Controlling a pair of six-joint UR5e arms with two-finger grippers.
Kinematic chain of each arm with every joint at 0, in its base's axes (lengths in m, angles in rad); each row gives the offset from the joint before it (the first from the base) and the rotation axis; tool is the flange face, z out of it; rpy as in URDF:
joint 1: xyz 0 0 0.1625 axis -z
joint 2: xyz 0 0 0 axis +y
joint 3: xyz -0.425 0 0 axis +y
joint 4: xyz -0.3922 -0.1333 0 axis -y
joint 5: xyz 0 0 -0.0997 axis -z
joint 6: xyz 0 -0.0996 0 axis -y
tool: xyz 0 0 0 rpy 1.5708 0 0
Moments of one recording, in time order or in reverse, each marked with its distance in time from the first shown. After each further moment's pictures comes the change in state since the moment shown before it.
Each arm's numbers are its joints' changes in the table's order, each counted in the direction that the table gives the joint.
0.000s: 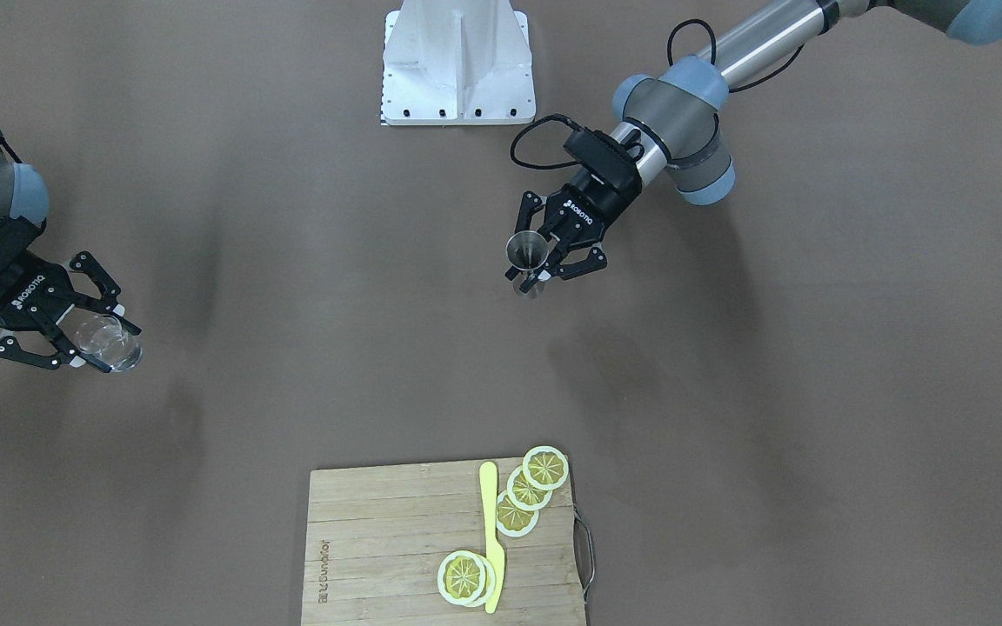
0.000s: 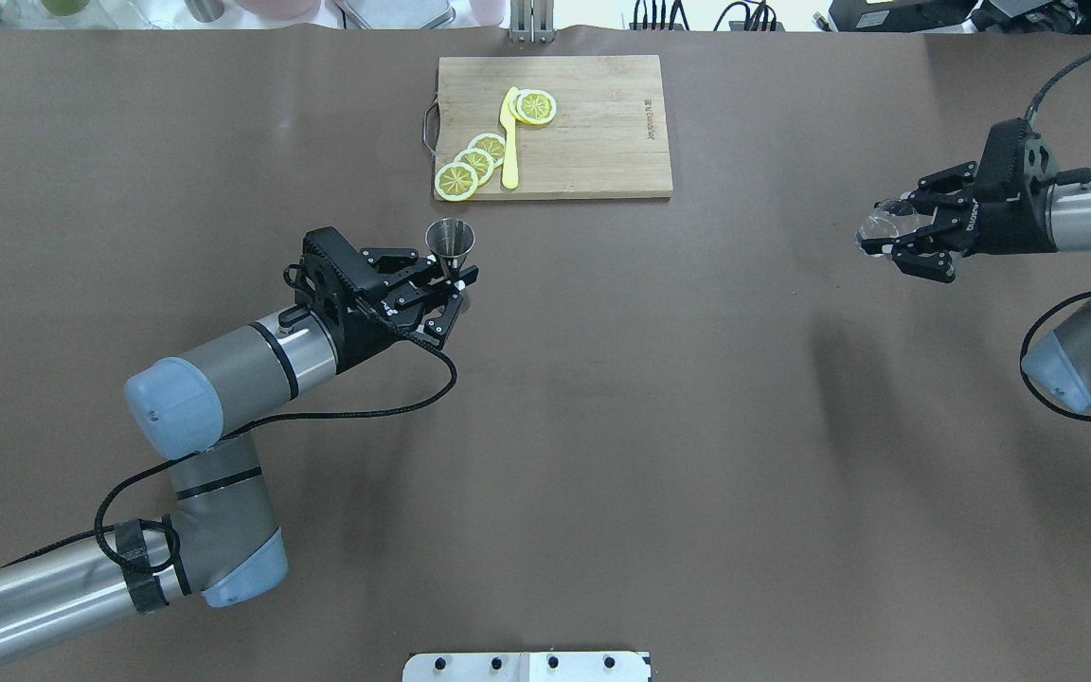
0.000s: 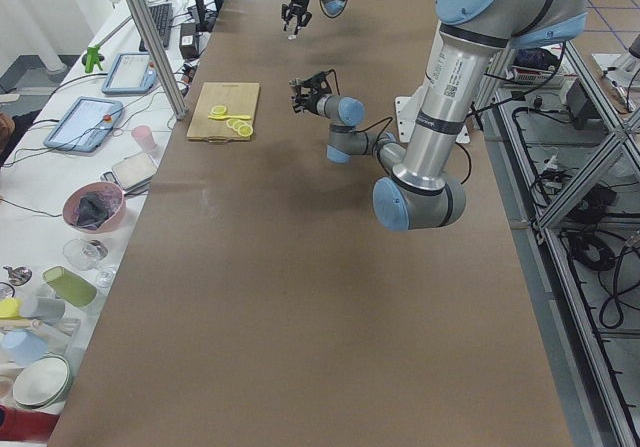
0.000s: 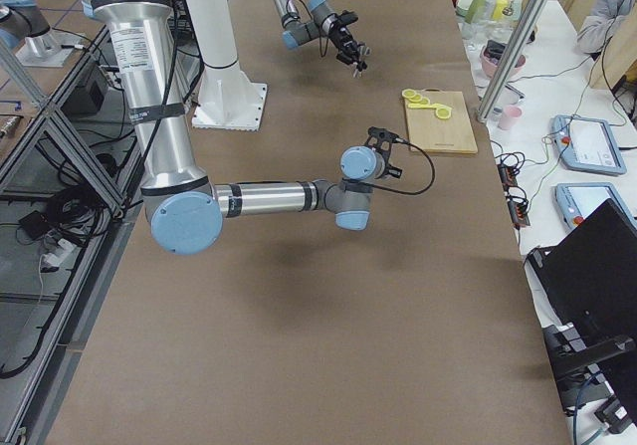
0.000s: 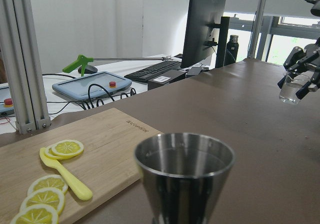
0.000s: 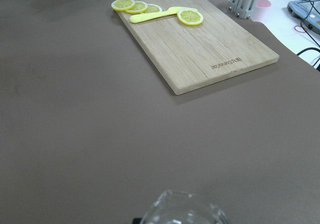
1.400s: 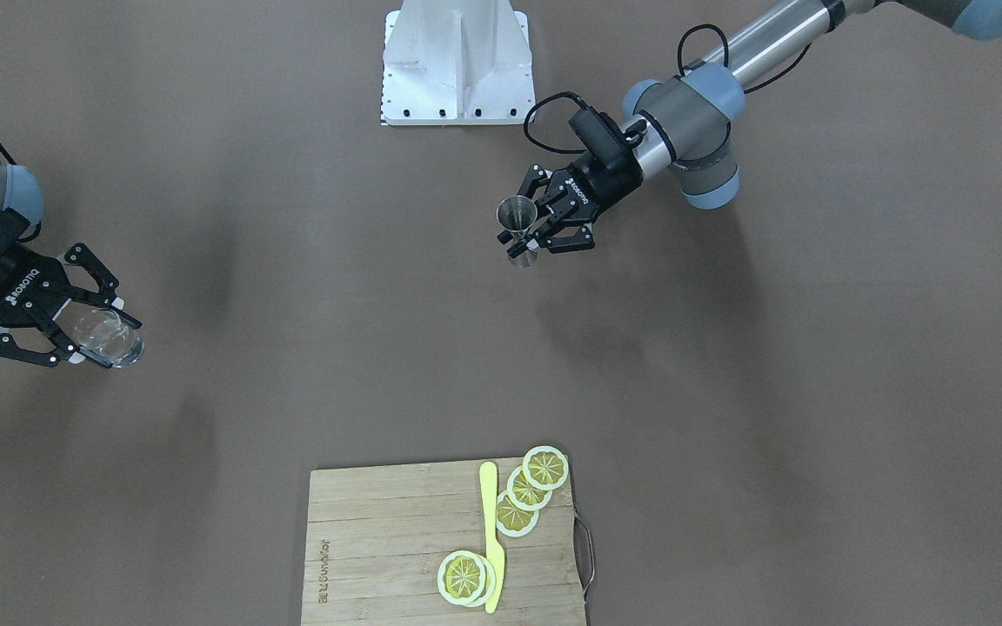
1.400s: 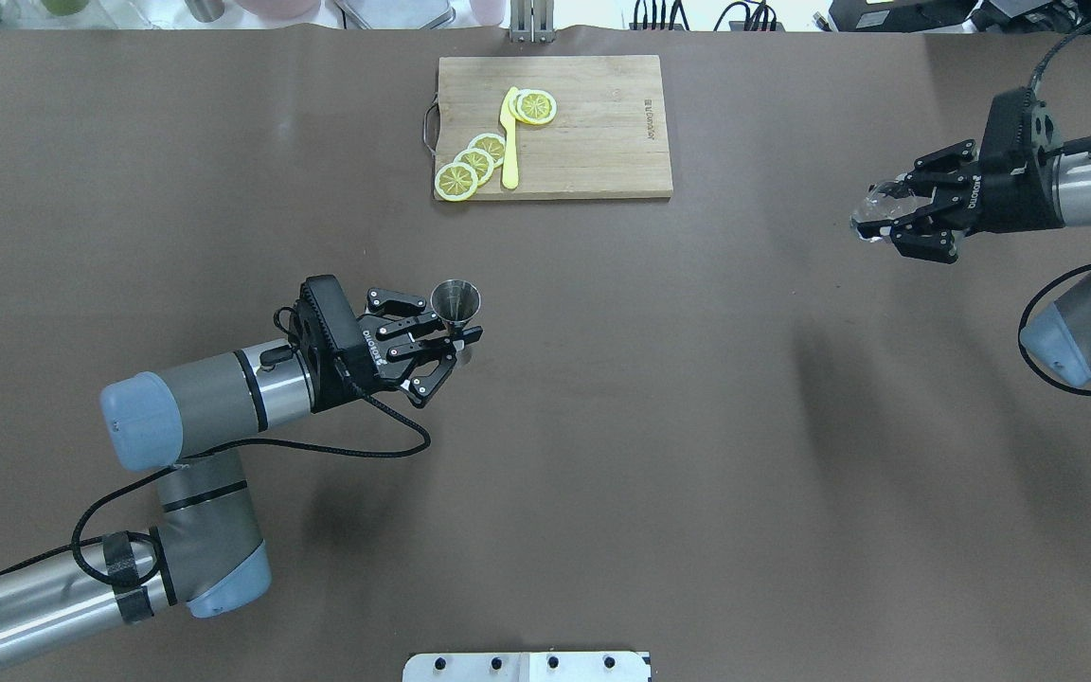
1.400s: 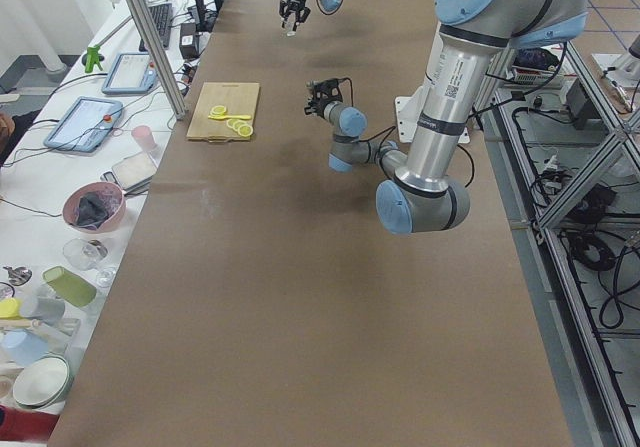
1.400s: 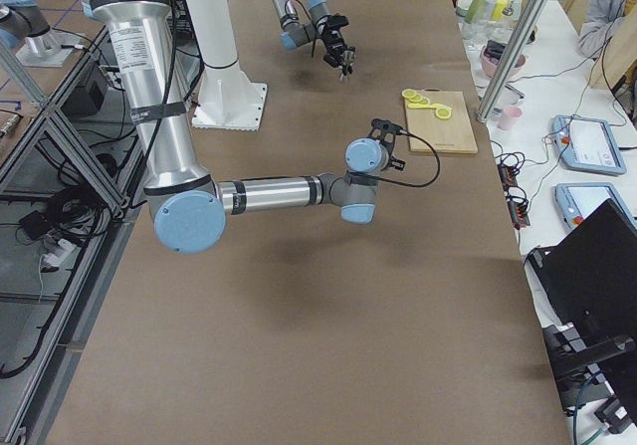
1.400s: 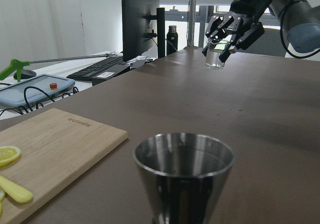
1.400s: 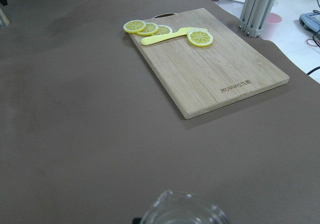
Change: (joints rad) left arm -0.013 -0.027 -0.031 -0.153 -0.183 0.094; right arm -0.029 -0.019 -0.010 -0.013 0.055 0.032
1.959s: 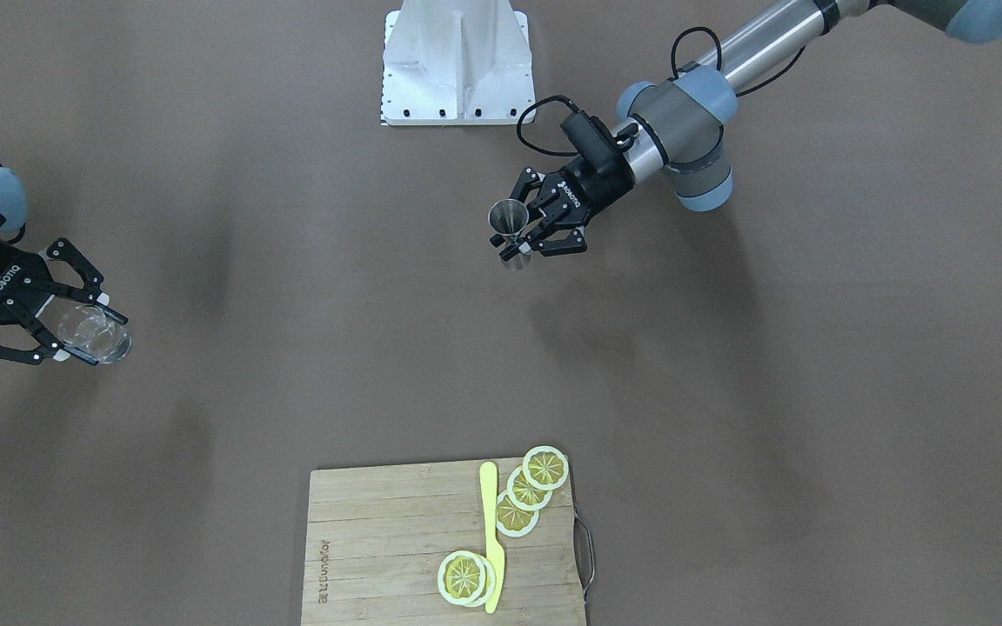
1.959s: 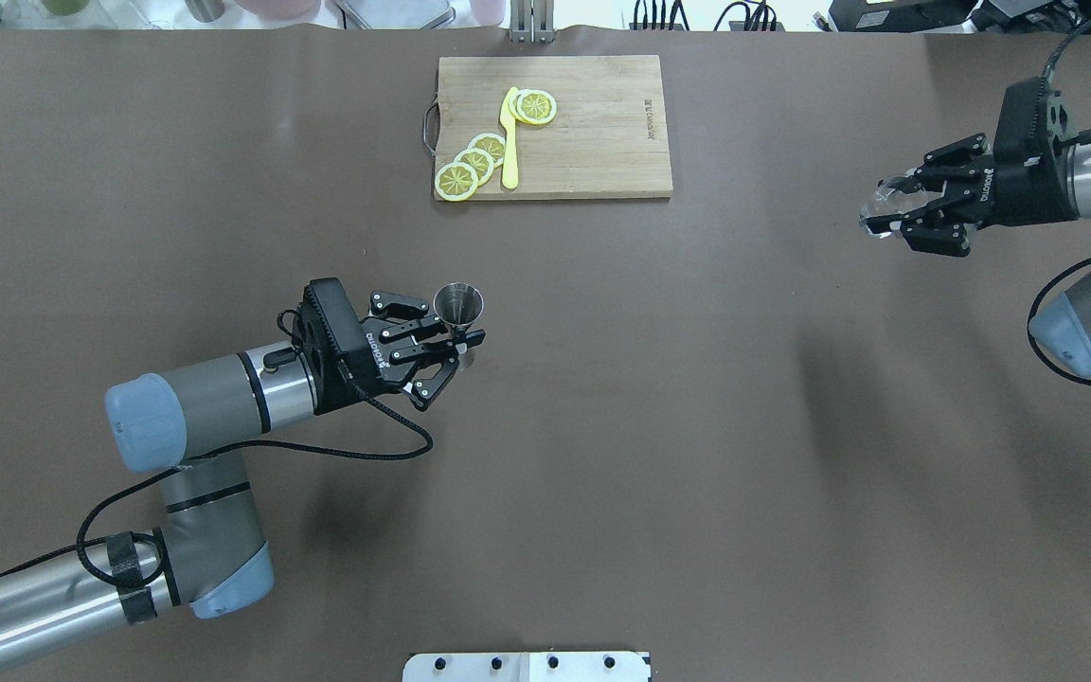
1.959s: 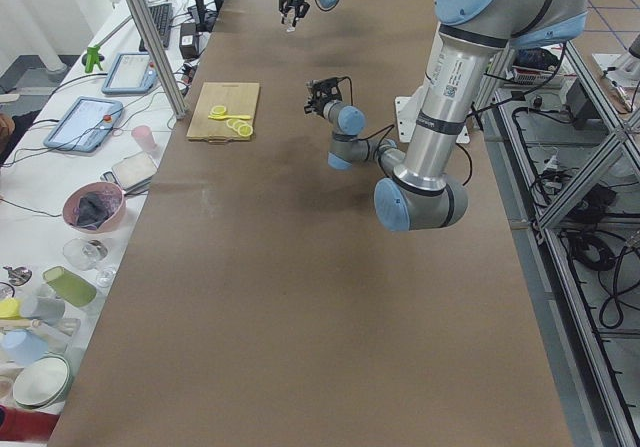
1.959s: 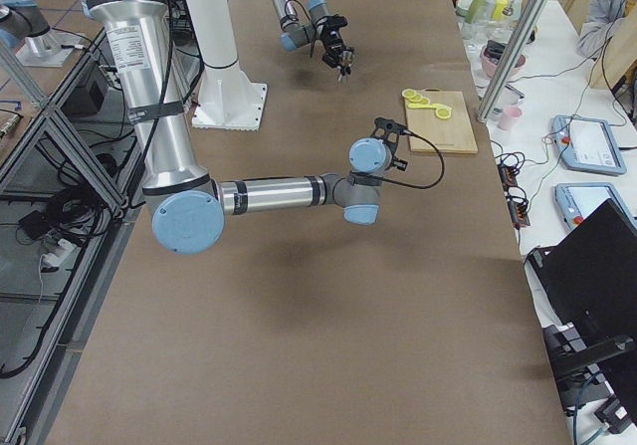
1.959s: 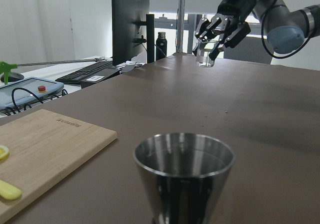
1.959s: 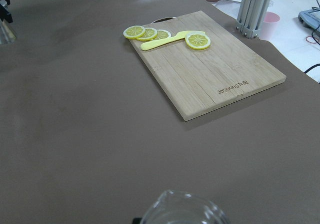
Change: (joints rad) left arm 0.004 0.041 -0.021 0.045 0.000 -0.002; right arm -0.030 0.000 -0.001 0.012 0.051 0.026
